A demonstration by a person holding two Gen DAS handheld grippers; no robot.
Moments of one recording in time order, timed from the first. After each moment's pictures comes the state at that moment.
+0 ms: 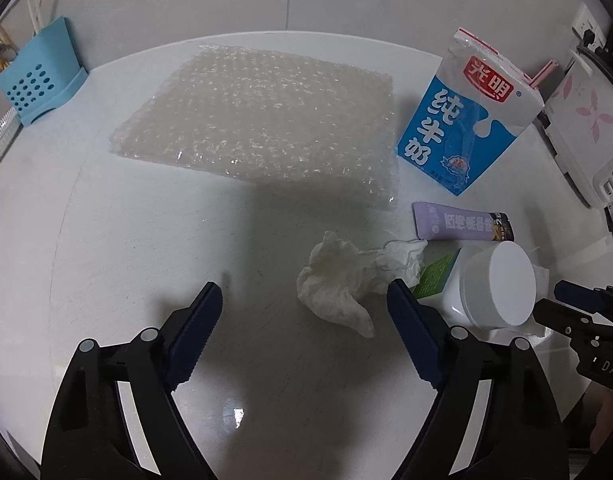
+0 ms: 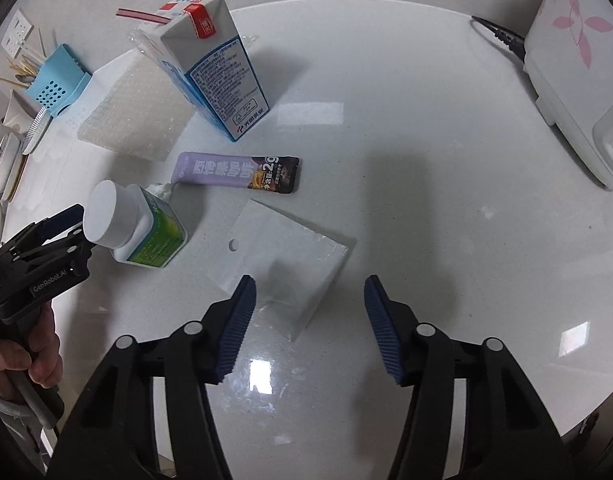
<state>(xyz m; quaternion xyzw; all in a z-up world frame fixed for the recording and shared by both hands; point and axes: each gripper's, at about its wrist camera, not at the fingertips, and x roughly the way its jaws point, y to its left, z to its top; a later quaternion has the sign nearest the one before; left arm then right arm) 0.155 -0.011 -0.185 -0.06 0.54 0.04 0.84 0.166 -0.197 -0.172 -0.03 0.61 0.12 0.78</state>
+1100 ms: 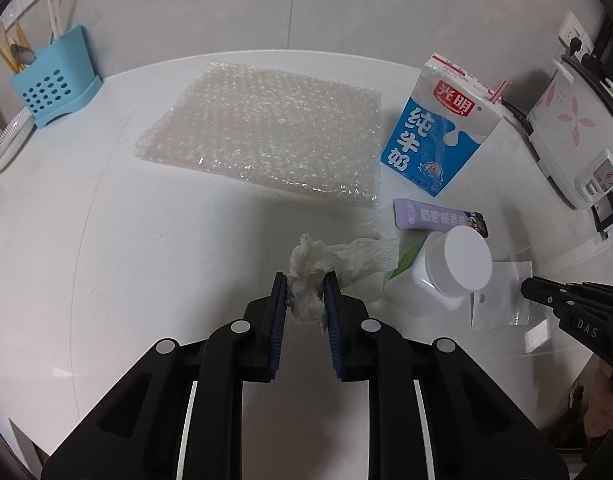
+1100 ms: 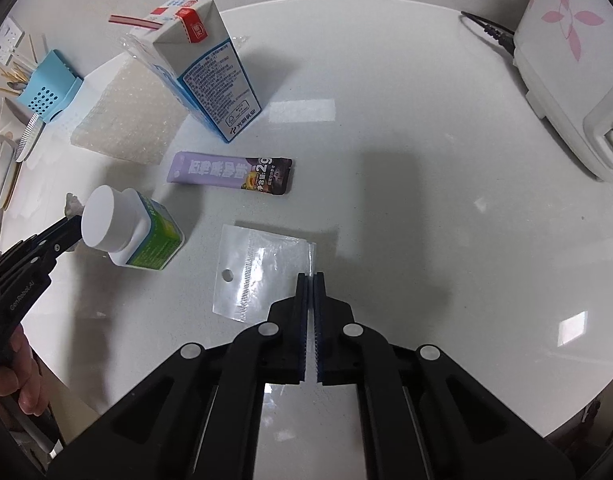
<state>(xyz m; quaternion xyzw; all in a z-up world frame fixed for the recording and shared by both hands) 0.127 -0.013 -0.154 -0.07 0.53 0.04 0.85 0.160 -0.199 -0.163 -0.02 0.61 0.10 0.79</state>
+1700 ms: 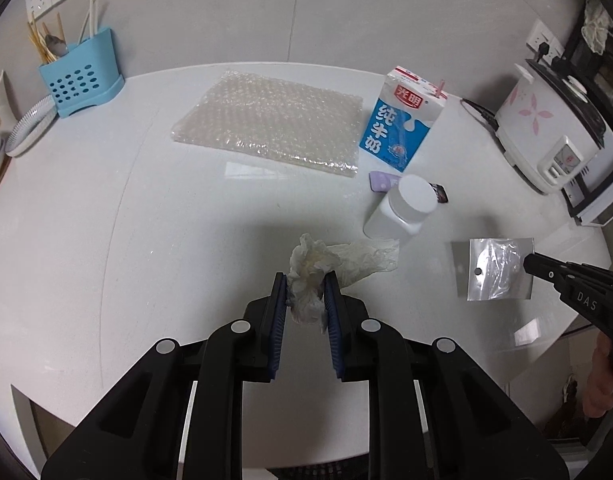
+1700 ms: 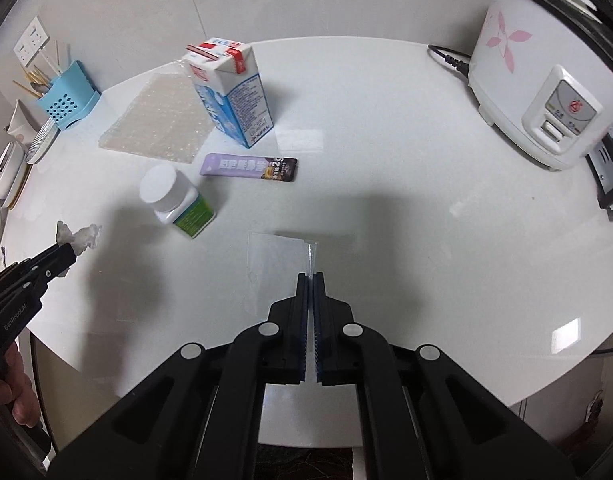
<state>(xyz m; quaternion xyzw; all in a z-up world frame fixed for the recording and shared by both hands) 0.049 -0.008 -0.116 -0.08 0.51 0.02 0.86 0.093 -0.202 -0.112 -0.03 0.56 0.08 0.83</state>
